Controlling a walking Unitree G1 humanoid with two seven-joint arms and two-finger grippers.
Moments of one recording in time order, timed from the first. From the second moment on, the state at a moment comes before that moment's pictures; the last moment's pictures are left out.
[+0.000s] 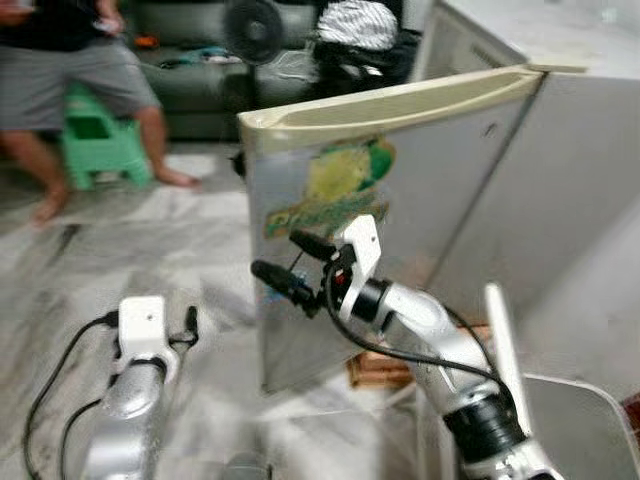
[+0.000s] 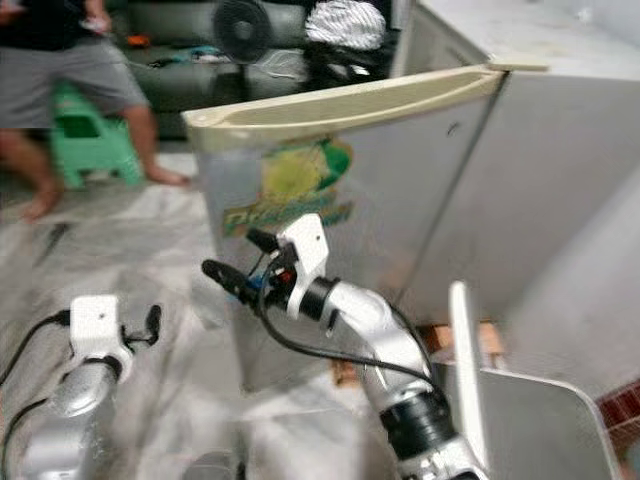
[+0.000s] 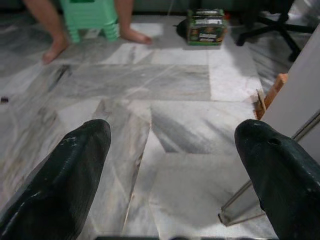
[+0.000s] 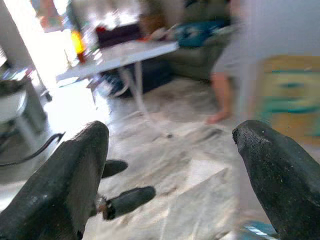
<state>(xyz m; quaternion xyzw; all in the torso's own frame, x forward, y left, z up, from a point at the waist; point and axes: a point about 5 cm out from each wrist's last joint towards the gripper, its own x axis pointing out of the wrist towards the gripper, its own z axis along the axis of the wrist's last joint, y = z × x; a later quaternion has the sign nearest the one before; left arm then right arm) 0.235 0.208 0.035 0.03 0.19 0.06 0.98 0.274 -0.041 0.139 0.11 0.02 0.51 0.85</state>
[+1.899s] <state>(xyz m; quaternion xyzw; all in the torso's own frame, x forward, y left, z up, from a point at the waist) 0.238 0.192 0.035 0.01 0.18 0.02 0.98 0.284 0.005 0.157 0.06 -0.04 0.51 0.86</state>
